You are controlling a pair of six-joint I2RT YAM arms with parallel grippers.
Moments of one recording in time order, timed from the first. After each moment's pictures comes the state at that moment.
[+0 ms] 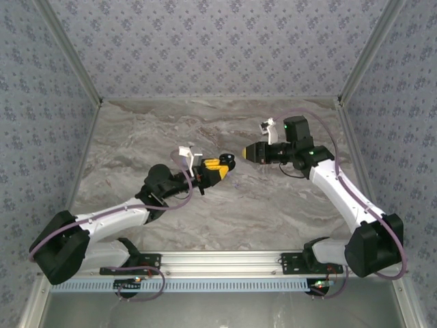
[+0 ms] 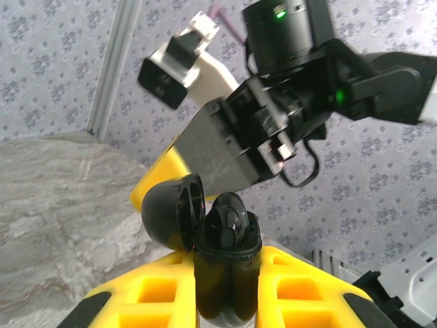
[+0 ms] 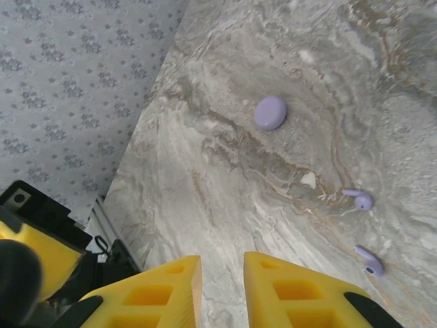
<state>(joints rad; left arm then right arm) -0.79 1.20 0.52 0.84 0.45 -0.47 0.33 1.28 1.05 -0.45 -0.74 0.37</state>
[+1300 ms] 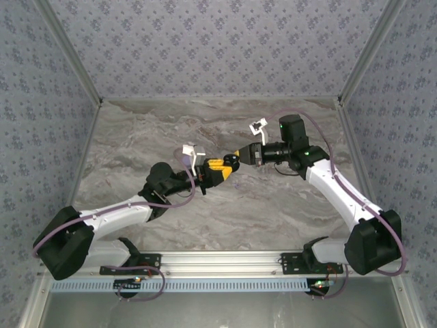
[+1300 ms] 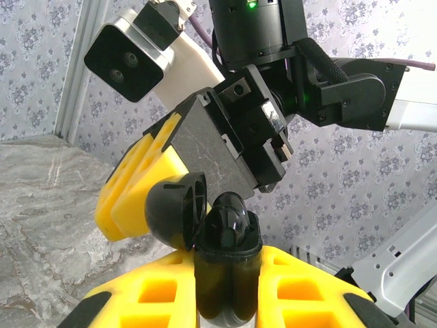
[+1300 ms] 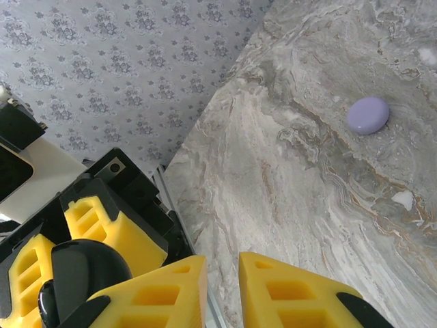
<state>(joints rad) -0.79 1.25 0.54 0.88 0.50 -0.50 0.38 1.29 1.04 -0.33 -0.94 0.36</state>
